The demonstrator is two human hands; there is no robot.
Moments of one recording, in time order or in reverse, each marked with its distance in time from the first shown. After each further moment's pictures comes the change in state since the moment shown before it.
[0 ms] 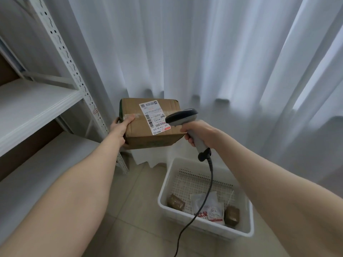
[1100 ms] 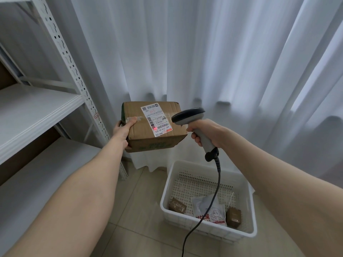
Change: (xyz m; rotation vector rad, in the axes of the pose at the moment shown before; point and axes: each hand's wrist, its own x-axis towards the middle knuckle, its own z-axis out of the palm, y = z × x) left_hand 0.011 0.004 -0.019 -0.017 -0.055 -0.024; right_hand -0.007 -0.009 0.012 0.011 0.036 -0.023
